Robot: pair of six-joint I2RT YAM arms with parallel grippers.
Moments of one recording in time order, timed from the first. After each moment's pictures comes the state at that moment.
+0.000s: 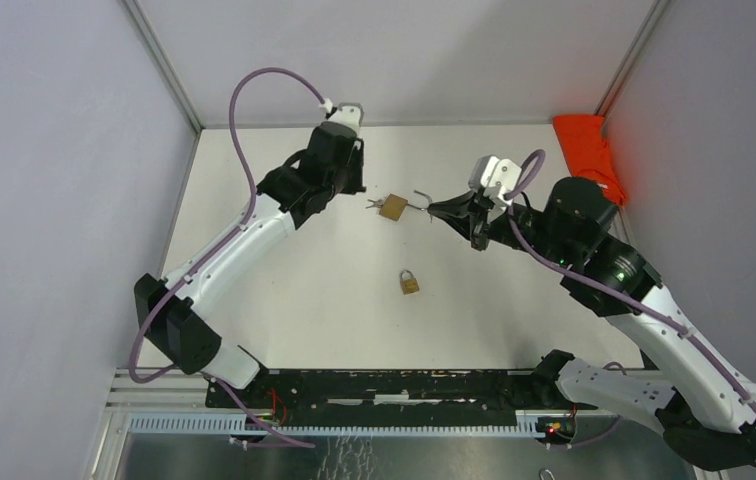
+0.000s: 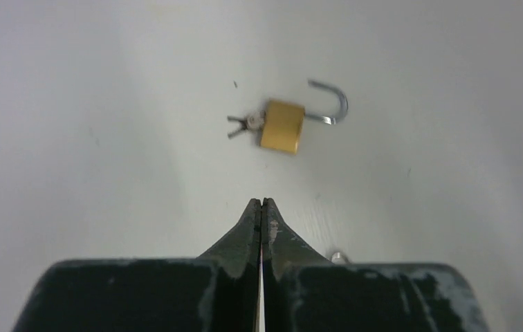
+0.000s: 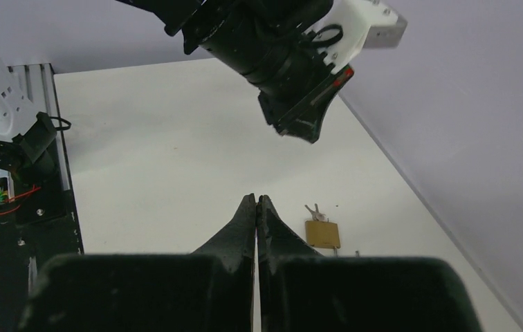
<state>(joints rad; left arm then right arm) -0.65 1.52 1.55 -0.58 -0.32 -0.32 0.76 0.93 1.29 -0.40 -0.32 -0.24</state>
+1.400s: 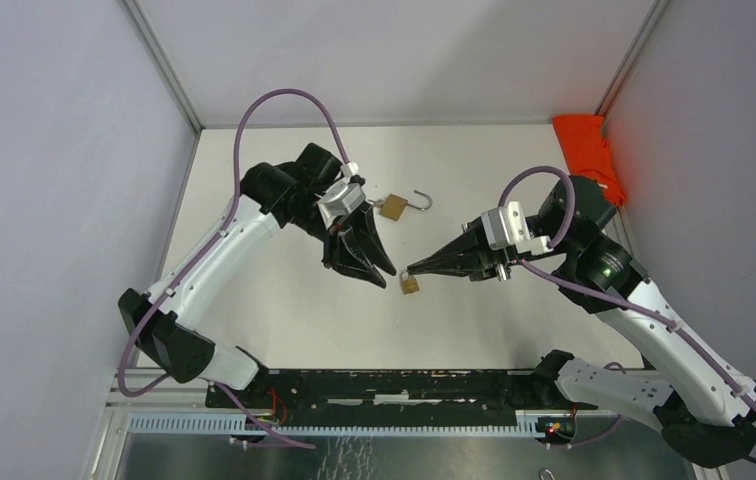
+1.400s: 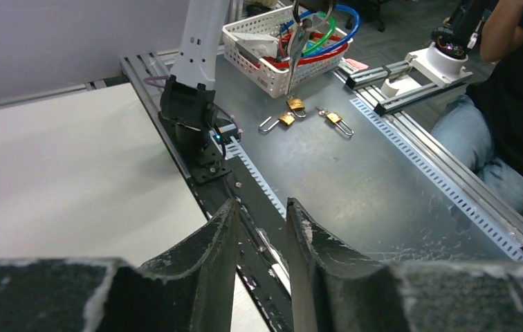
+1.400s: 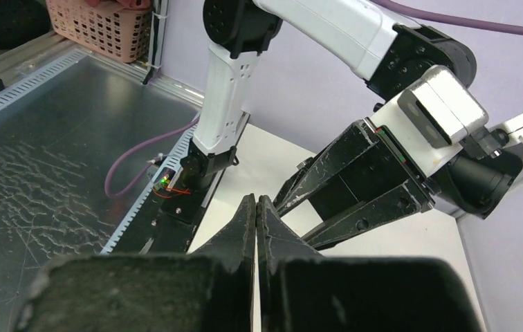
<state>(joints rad) -0.61 1.45 1.56 -1.25 1.52 1.01 0.76 0.96 1.25 -0.20 -1.05 -0.29</state>
